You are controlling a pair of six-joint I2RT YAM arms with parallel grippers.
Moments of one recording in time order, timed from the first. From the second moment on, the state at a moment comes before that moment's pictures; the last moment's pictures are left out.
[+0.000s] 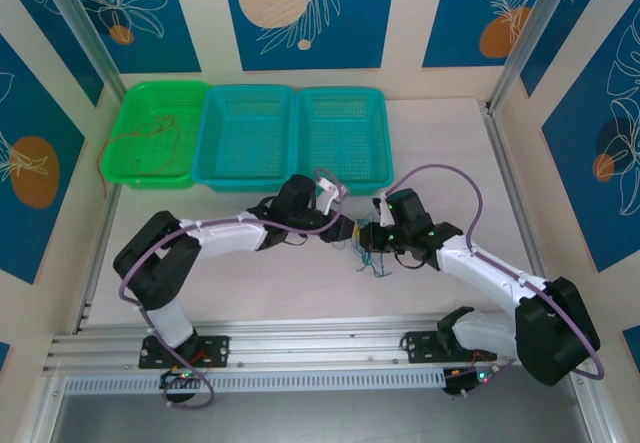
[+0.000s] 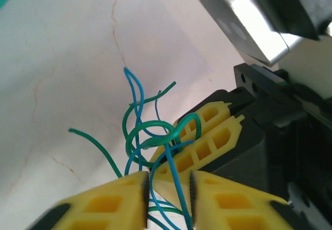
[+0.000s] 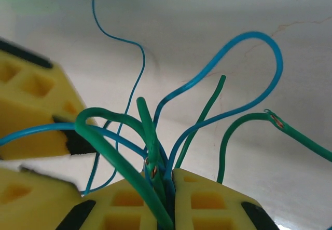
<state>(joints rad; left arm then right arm) -0.80 1.72 0.95 0.21 0.58 -0.49 0.52 1.16 0.61 -0.34 -0.28 0.54</state>
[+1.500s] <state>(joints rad) -0.85 1.61 0.65 0.15 0.44 -0.48 0.55 1.31 0.83 -0.47 -0.33 0.68</state>
